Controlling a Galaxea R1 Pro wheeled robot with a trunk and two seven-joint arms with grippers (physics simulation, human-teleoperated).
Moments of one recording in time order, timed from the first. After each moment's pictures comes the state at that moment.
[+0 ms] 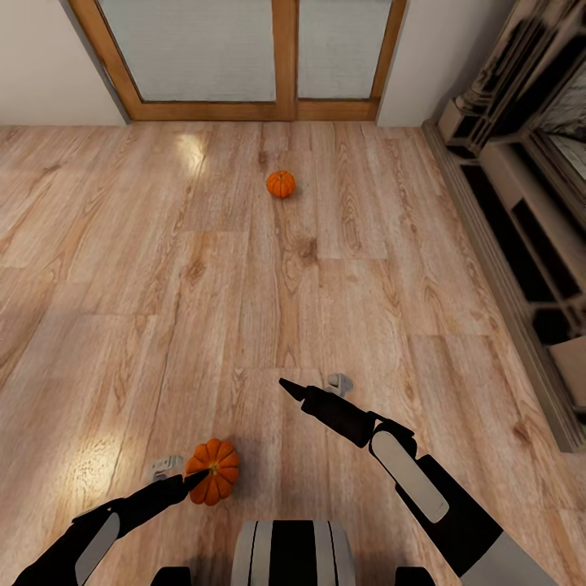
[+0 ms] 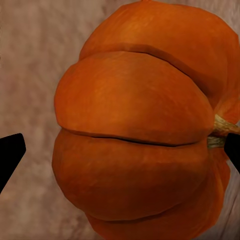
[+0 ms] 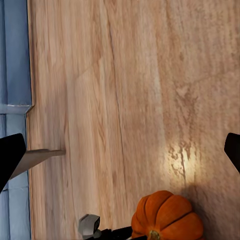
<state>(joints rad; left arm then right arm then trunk) -0.44 0.25 -0.09 -0.60 0.53 0.23 -0.60 -0.54 -0.13 0.55 -1.33 -1.14 0.36 0.07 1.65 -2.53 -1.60</state>
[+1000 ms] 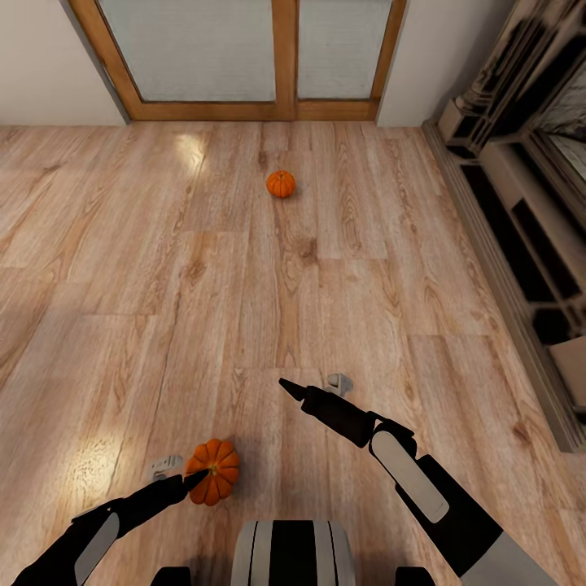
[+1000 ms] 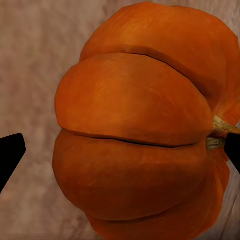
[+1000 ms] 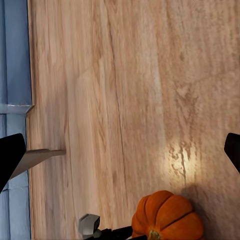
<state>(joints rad) -0.44 0.25 -0.09 -0.60 0.53 0.23 -0.60 -0.54 -0.13 0.55 -1.33 -1.14 0.36 0.07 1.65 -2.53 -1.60</state>
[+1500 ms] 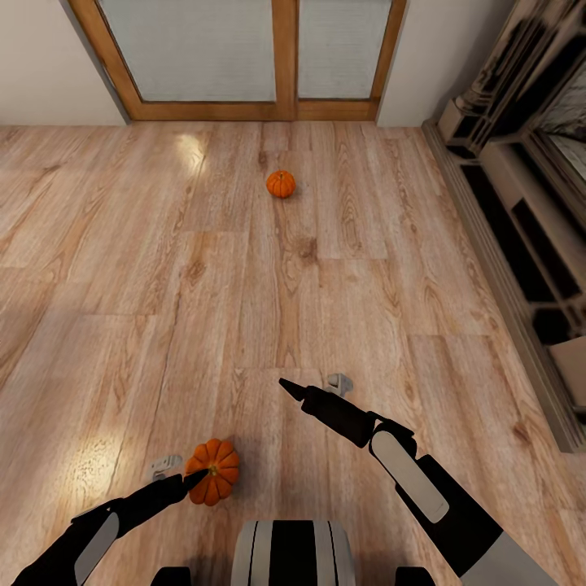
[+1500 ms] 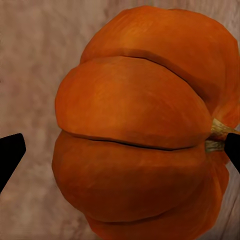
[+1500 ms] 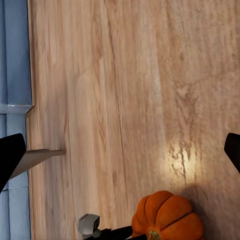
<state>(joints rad) -0.44 0.25 -0.08 -0.60 0.53 0.23 -0.60 -0.54 -0.13 0.55 -1.33 -1.14 0.35 0.07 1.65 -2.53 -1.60</state>
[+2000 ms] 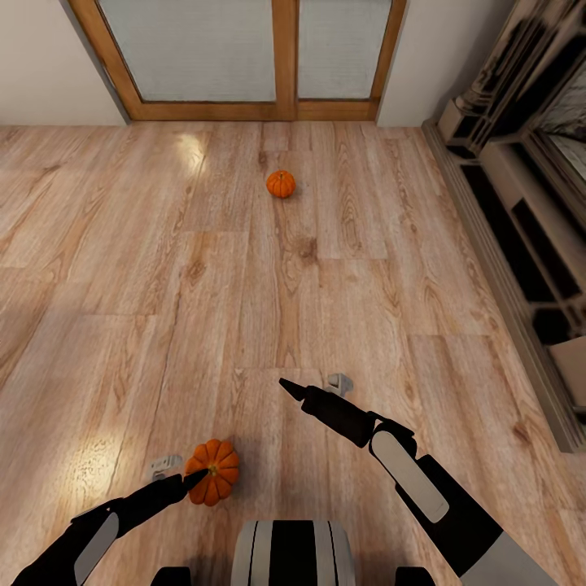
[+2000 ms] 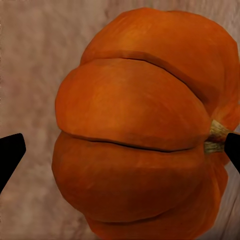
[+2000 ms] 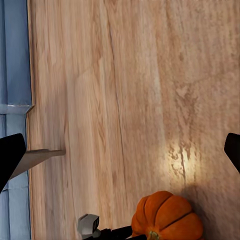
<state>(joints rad) -0.44 0.25 -0.08 -0.60 0.53 0.23 -0.60 -0.54 -0.13 0.55 -1.33 -1.14 0.36 0.07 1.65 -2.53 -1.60</state>
